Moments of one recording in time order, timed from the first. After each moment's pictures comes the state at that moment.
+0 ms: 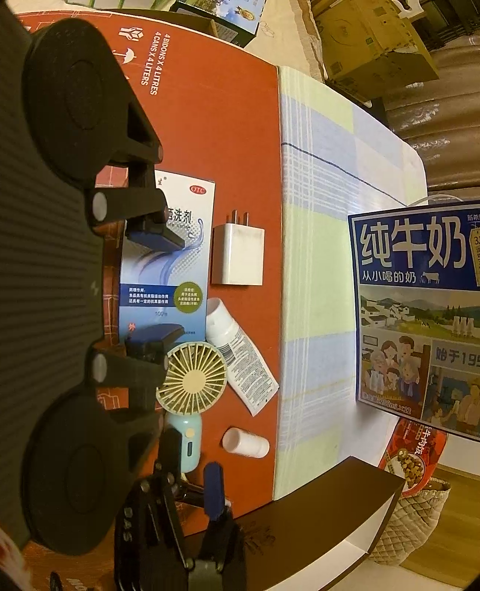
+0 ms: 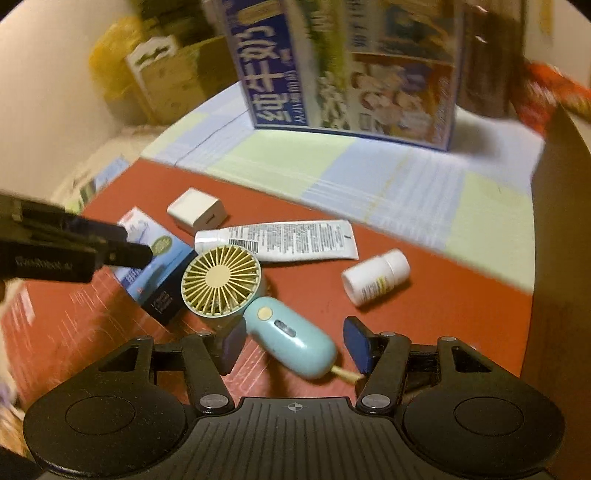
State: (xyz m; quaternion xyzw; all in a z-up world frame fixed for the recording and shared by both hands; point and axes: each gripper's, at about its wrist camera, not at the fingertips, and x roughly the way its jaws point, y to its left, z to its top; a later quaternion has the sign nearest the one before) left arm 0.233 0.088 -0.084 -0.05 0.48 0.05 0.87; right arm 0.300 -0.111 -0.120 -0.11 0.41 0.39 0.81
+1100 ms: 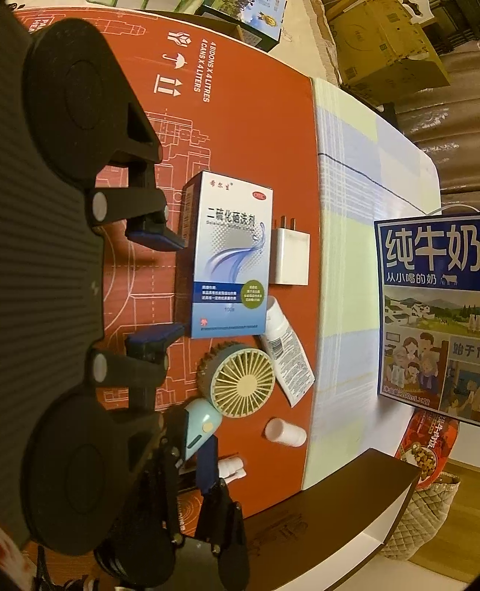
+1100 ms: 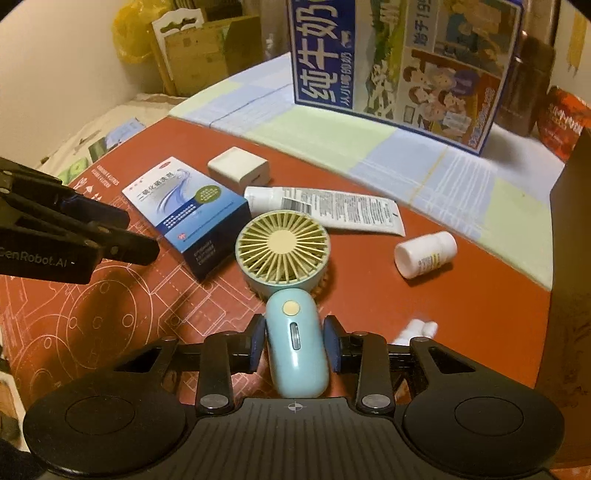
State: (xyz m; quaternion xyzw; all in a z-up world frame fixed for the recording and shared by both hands) left arm 0.187 0.082 -0.088 -0.06 0.49 0.05 0.87; right arm 0.246 -0.088 -0.136 -0.16 0.40 0.39 0.81
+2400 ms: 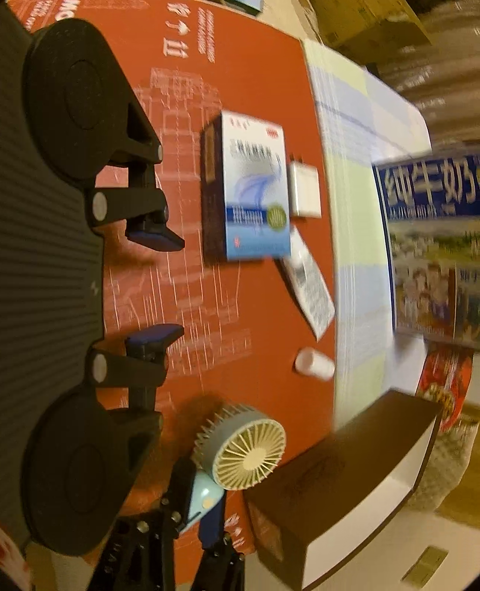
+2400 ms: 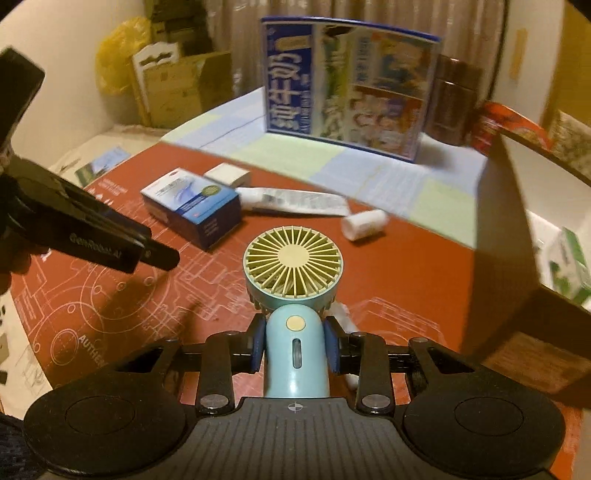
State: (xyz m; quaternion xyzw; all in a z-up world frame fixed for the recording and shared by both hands) left arm 0.166 0.034 -0.085 -0.03 0.49 -0.02 0.87; right arm 0.170 -0.168 -0.101 -0.12 0.36 0.32 0.87
